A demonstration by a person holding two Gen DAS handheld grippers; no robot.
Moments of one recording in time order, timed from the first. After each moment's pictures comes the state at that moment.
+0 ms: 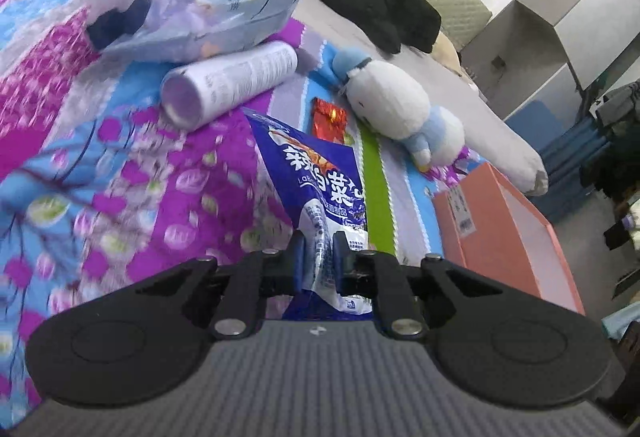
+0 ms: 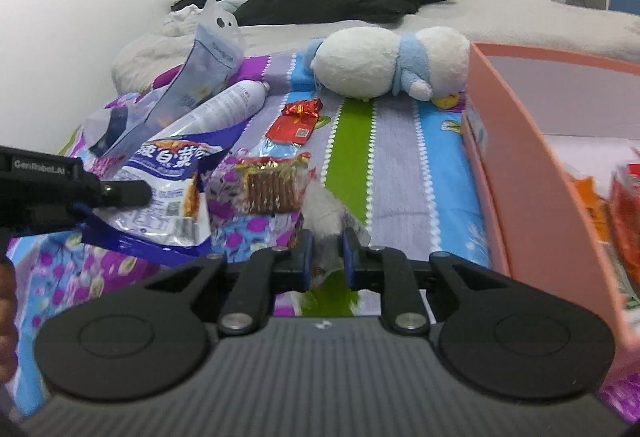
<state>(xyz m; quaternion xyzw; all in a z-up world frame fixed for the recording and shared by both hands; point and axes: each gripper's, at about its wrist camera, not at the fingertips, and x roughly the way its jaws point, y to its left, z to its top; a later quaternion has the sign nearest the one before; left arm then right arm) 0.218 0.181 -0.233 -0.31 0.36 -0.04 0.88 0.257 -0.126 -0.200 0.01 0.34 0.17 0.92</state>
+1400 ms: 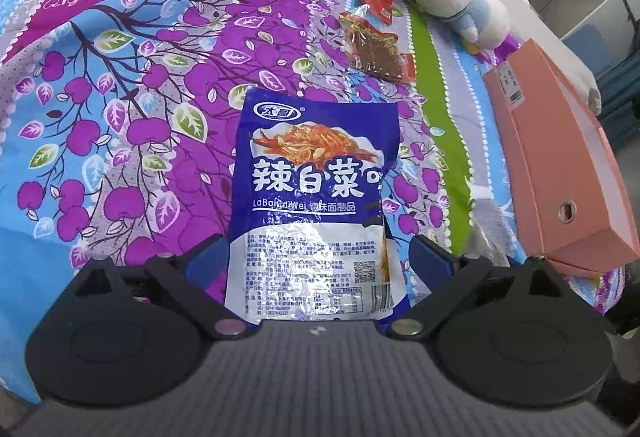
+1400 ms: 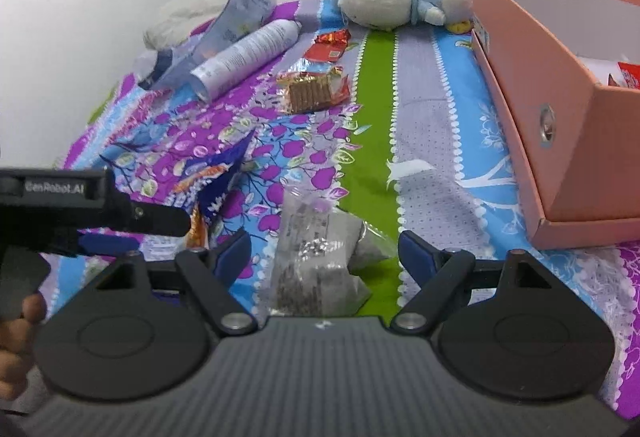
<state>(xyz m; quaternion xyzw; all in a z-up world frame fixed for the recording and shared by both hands) 0.155 0.139 -0.263 -0.25 0.49 0.01 0.83 0.189 -0.134 -0.234 0.03 0.40 0.21 0.89</state>
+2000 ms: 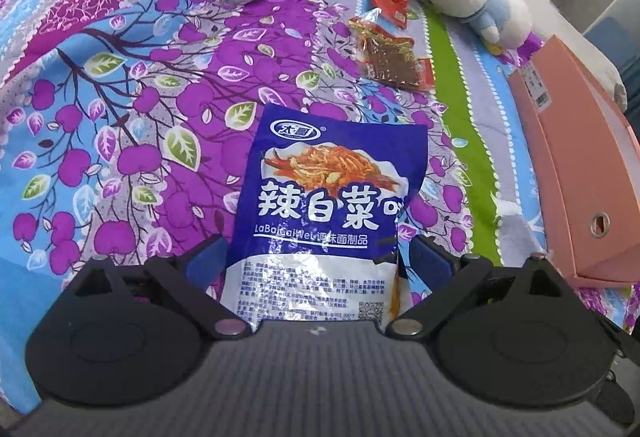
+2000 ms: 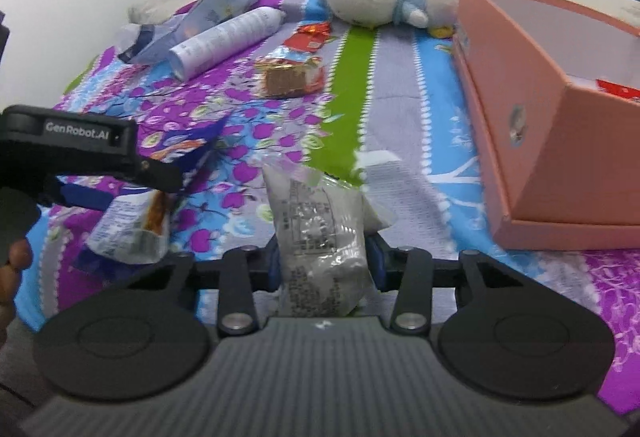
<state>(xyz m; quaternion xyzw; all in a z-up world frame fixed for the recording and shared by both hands) 0.179 0.126 -0.269 -0.21 0.49 0.05 0.84 0.184 -0.146 -0.237 -0.02 0.40 0.18 0.90</state>
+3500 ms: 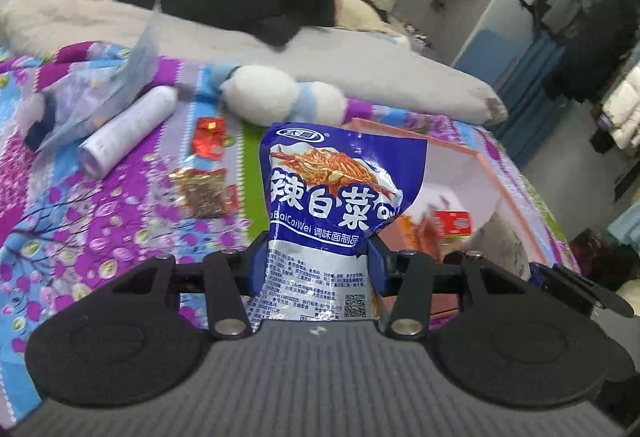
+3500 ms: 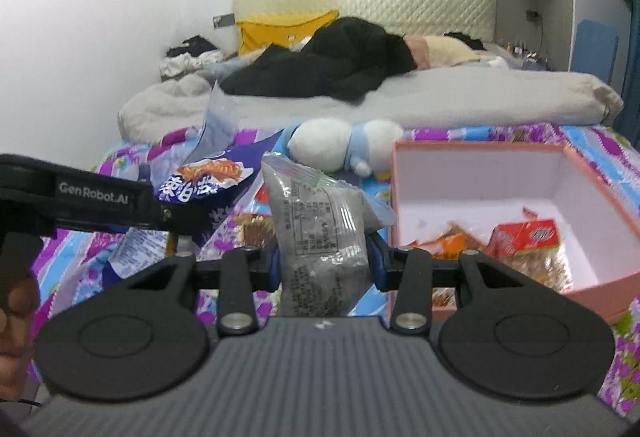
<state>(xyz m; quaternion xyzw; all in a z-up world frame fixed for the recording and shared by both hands) 0.176 0.033 -0.082 -0.16 0.38 -0.10 0.91 0.175 -0.197 -0.078 0.00 0.28 0.14 0.95</state>
